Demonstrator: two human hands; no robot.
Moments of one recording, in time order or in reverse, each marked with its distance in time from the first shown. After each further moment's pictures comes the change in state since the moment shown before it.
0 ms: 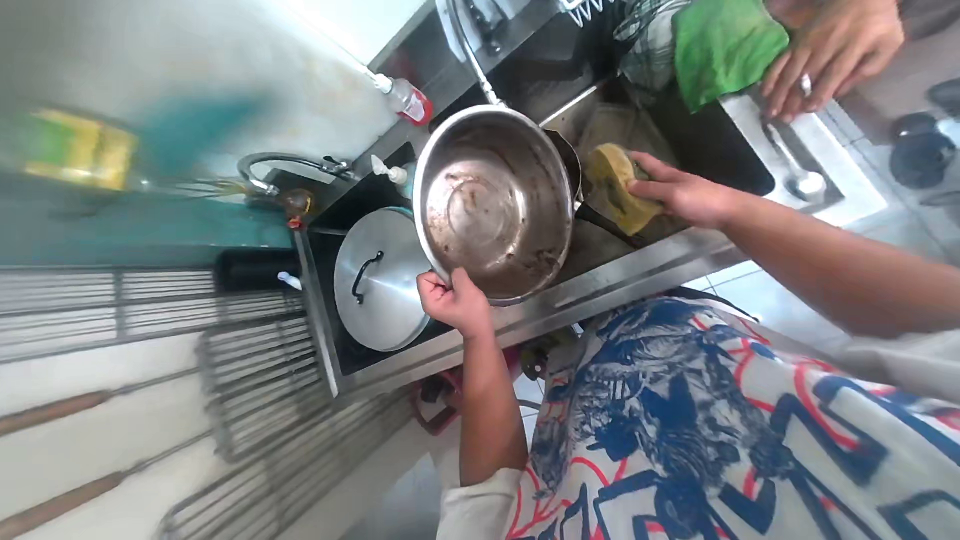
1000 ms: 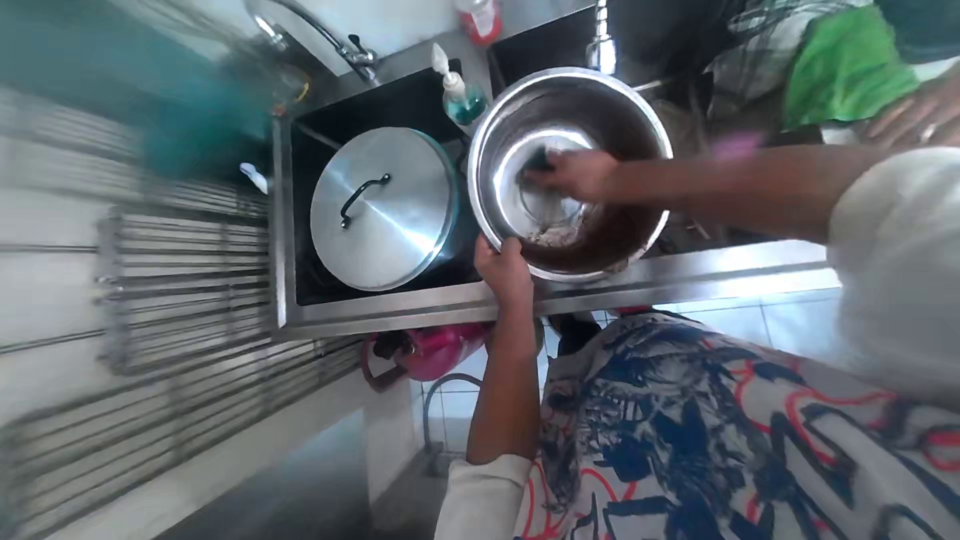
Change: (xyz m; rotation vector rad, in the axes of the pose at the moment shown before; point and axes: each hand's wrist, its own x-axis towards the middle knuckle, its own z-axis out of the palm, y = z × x) left_hand -0.031 -0.033 -0.020 -0.285 -0.018 -0.799; right_hand 0.165 -0.019 0.161 -1.455 -0.436 -0.395
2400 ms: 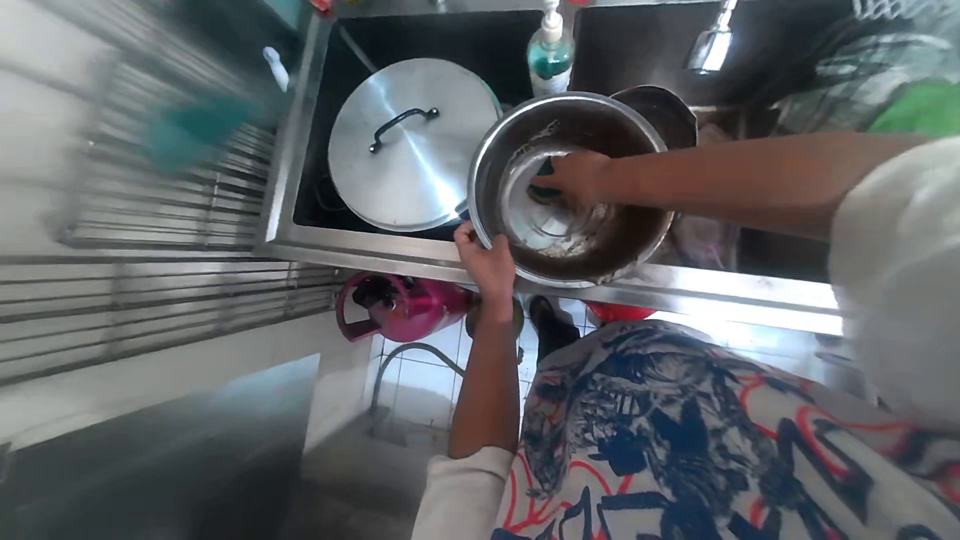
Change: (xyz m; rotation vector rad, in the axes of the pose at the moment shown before) left_hand 0.024 -0.028 -0.101 0.127 0.196 0.024; right_hand 0.072 -0.088 0.008 -0.253 -0.349 -0.088
